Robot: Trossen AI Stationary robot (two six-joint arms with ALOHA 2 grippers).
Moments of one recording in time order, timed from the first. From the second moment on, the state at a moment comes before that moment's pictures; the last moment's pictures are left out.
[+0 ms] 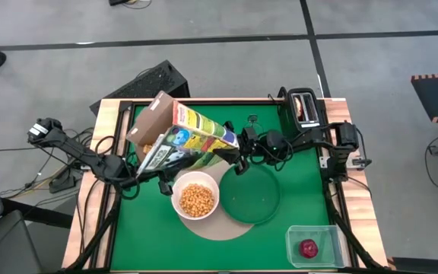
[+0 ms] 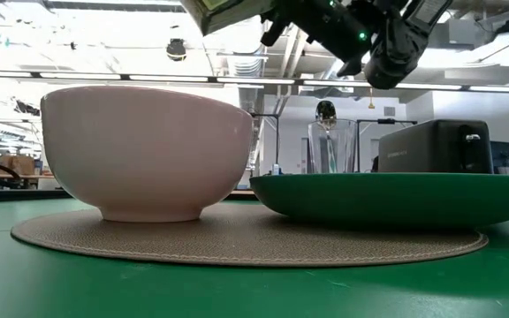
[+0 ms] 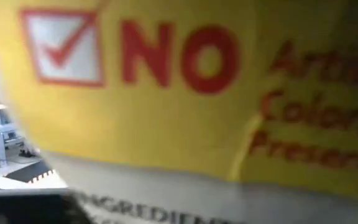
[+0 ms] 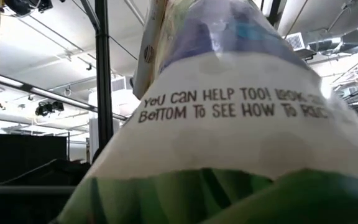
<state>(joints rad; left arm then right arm) -0.44 1.05 0.68 0.62 -0.82 0.15 -0.08 1.85 0.92 1.57 -0.24 0.32</state>
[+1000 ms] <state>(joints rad) -0.43 0.91 0.80 0.28 -0.87 0.20 -0.19 1.45 0.72 1.04 -0.36 0.20</state>
